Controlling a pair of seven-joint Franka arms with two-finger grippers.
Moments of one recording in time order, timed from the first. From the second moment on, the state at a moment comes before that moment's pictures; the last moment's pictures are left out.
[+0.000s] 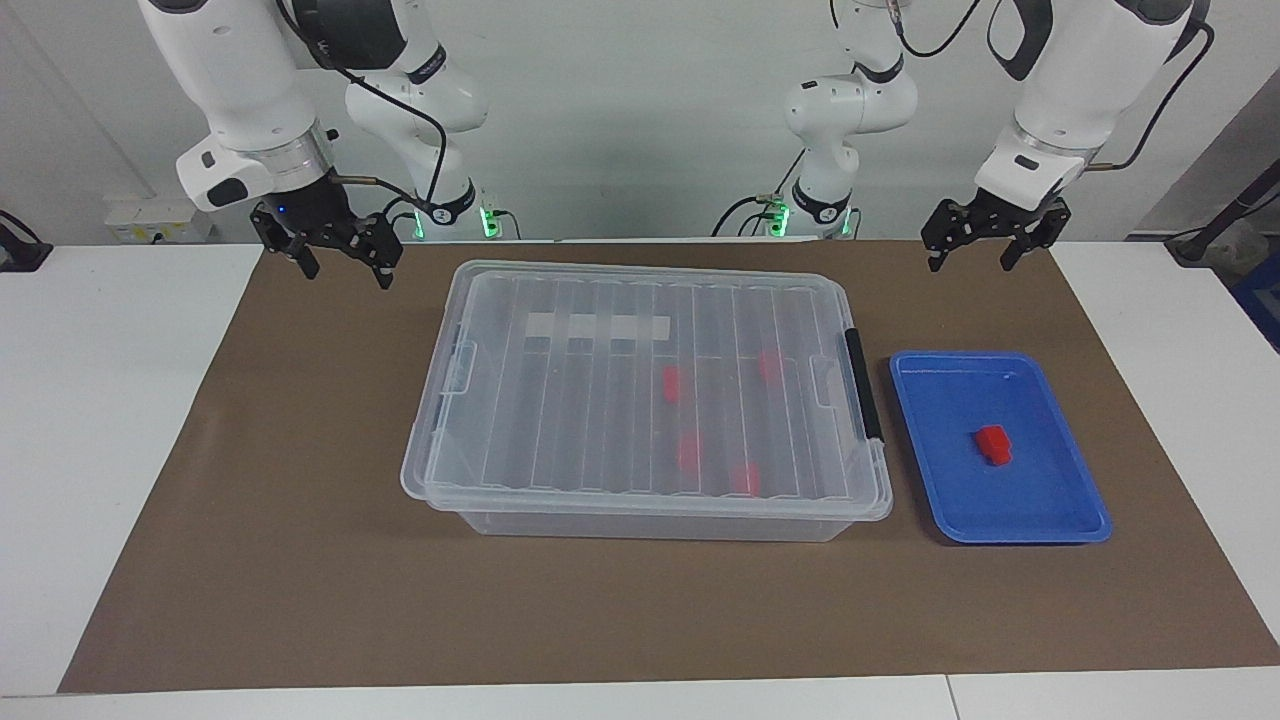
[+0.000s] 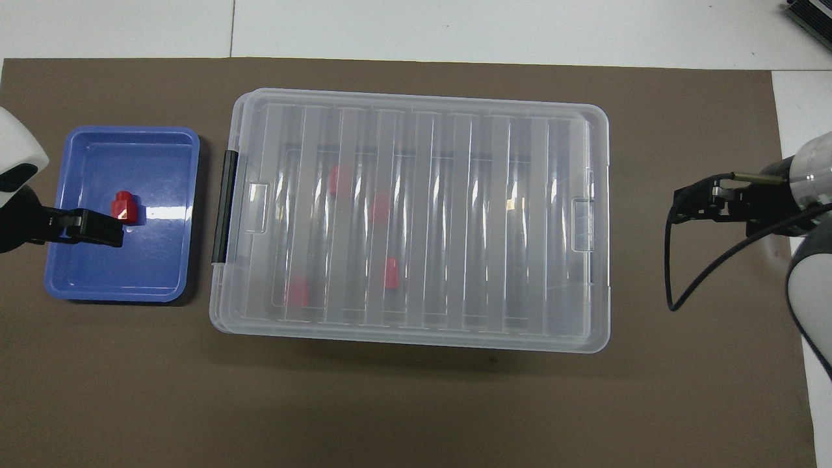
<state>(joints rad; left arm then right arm) 0.06 -0.10 -0.15 -1.72 0.02 1.60 0.01 0.03 -0.03 0.04 -1.64 -0.01 1.59 0.27</state>
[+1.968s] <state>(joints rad) 0.06 -0.10 -0.15 -1.72 0.02 1.60 0.01 0.08 -0.08 0.04 -2.09 0.02 2.01 0.24</state>
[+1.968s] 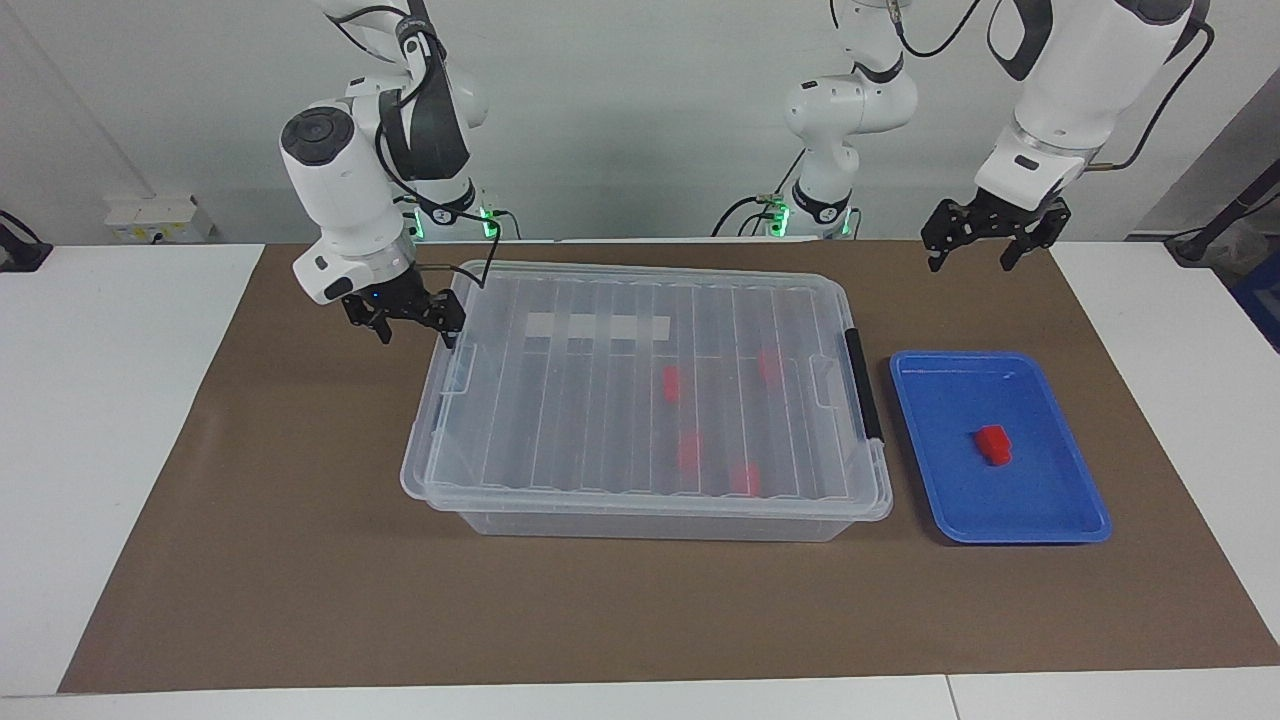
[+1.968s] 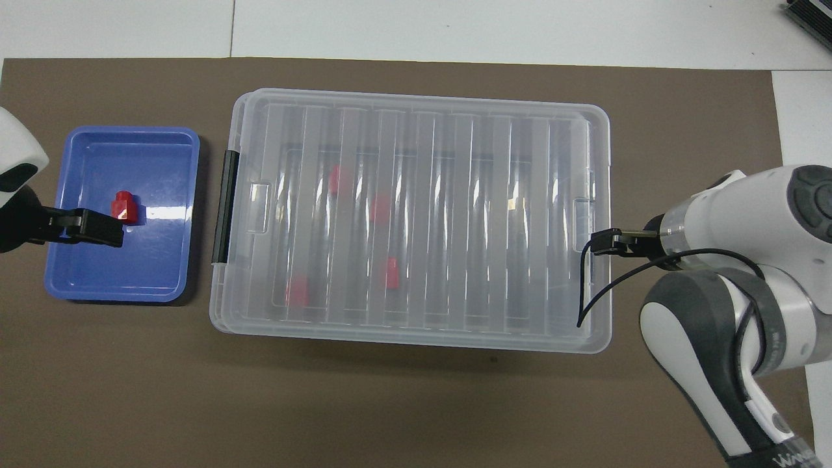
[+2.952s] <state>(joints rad) 0.06 -0.10 -0.15 -1.72 0.02 1.60 0.01 -0.15 -0.09 0.04 -2.12 0.01 2.03 -0.04</state>
